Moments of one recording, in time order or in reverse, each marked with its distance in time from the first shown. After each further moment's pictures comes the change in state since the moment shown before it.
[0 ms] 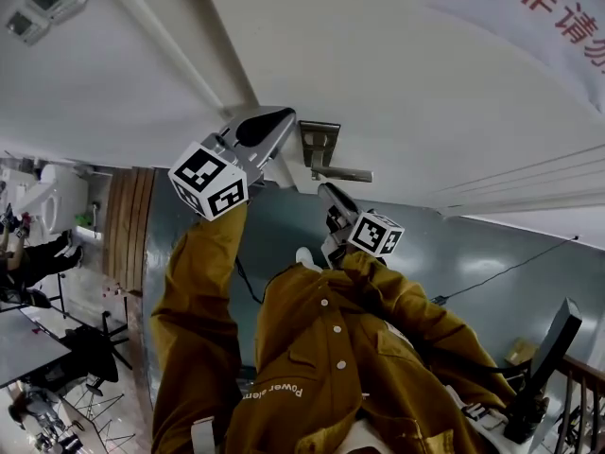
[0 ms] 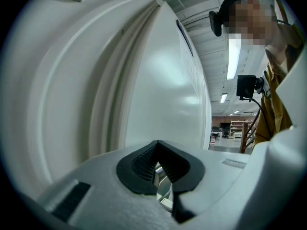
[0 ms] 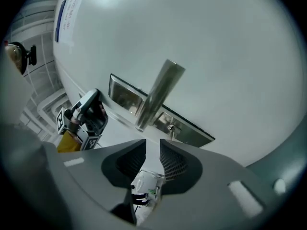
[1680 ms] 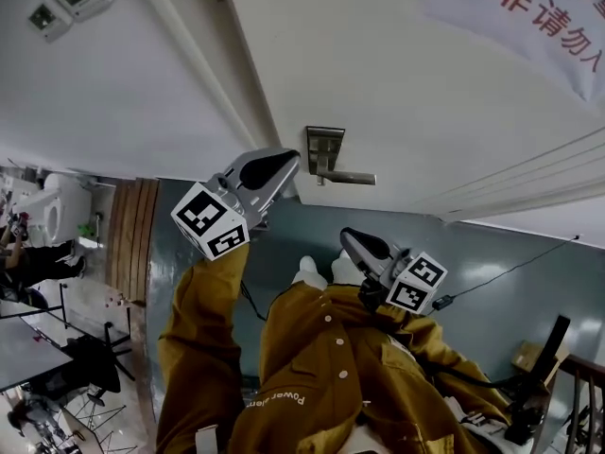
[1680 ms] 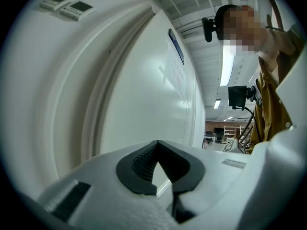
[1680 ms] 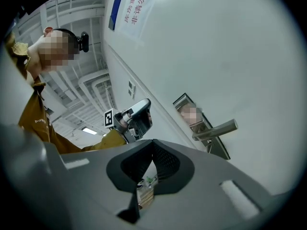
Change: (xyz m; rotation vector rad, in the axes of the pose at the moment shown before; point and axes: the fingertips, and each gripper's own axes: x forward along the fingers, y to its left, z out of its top) left arm -0.046 -0.059 0.000 -0.041 -0.022 -0.071; right arm -0.104 0.136 -0.001 -0.384 0.096 0.260
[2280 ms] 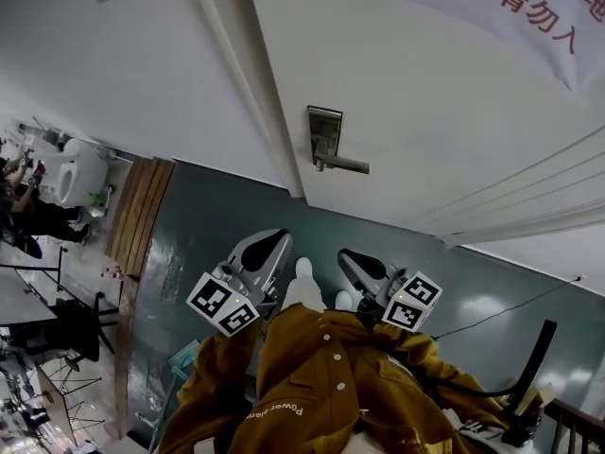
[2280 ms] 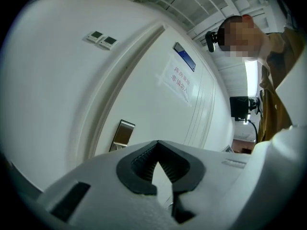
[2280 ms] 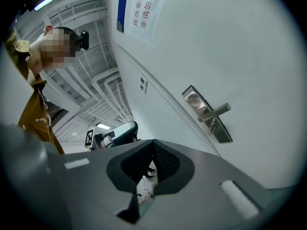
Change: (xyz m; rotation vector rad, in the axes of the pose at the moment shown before) left arm -0.073 -0.150 -0.076 -0.244 -0.108 0.350; right arm -0.077 0.034 -0.039 0.018 0.099 0.128
